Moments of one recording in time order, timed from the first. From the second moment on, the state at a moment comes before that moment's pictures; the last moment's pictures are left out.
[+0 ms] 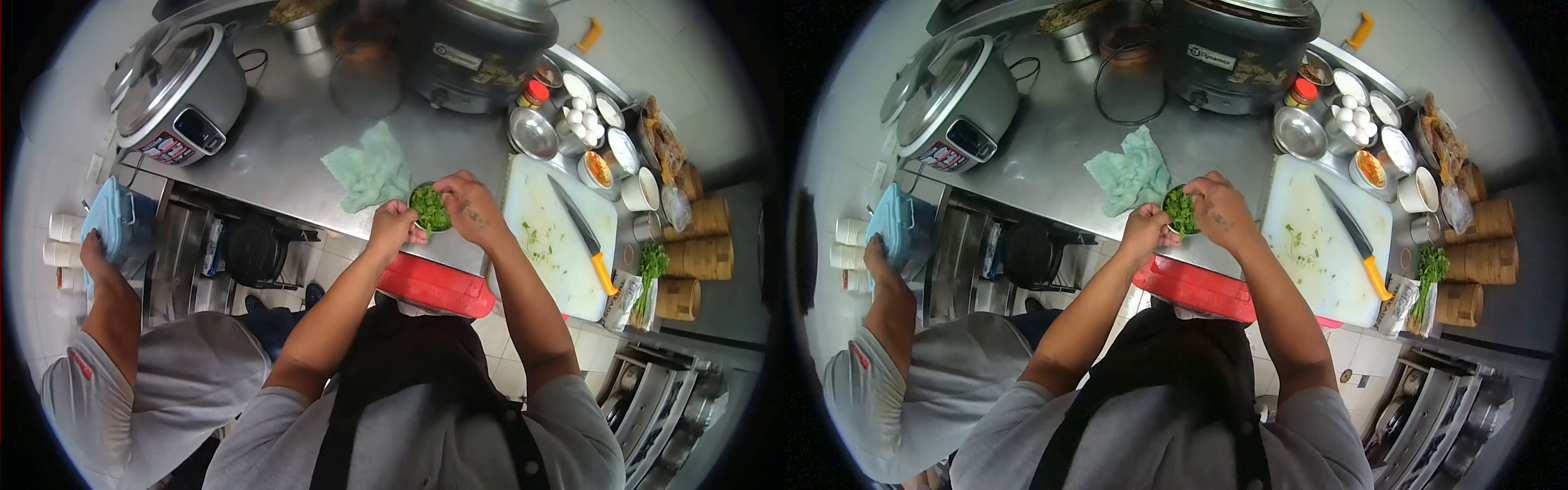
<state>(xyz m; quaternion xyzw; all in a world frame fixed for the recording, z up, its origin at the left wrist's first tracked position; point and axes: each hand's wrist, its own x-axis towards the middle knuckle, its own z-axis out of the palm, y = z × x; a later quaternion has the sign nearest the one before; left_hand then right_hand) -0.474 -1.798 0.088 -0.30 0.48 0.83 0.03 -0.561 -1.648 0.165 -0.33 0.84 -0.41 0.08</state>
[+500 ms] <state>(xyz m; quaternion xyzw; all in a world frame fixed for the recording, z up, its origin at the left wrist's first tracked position) -0.469 -1.802 0.083 -0.28 0.45 0.85 0.06 -0.519 -1.638 0.139 -0.27 0.84 -0.47 0.05</state>
